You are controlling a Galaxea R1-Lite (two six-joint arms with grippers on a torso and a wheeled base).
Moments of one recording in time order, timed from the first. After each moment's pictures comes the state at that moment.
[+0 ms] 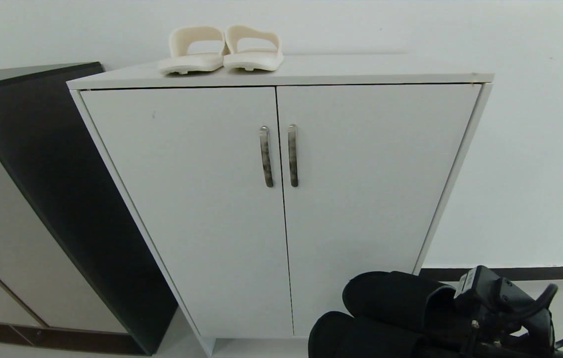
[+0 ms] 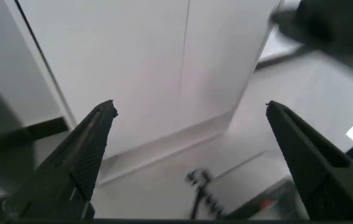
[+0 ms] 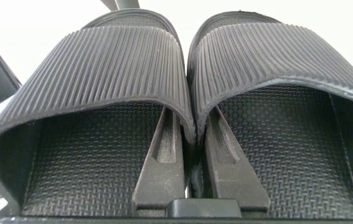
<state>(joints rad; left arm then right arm) -0.43 0.27 -0.05 -0.04 -0.07 -0.05 0.93 1.33 -0.38 -0.53 -0.07 0.04</state>
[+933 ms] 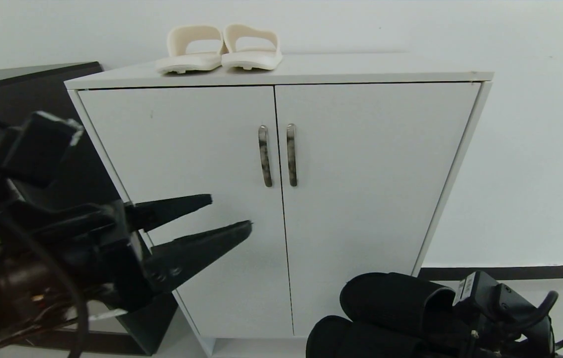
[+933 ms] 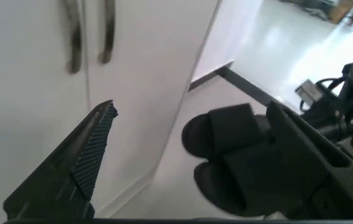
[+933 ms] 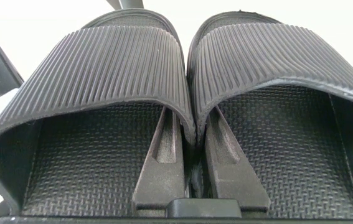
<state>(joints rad) -0.61 1.19 -0.59 -0.60 -0.29 -0.15 0.95 1.34 -0.37 -0.54 -0.07 0.02</state>
